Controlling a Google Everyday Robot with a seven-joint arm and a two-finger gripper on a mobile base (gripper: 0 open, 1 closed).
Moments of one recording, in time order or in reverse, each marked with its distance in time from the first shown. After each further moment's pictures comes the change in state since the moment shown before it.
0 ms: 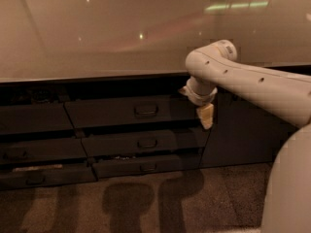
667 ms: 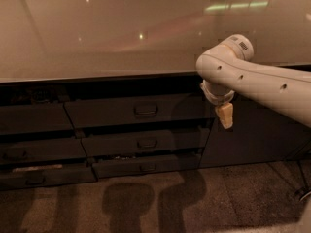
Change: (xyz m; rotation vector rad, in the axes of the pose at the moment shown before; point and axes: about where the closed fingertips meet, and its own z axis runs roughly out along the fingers) arm 0.047 0.038 -0.044 0.005 0.201 0.128
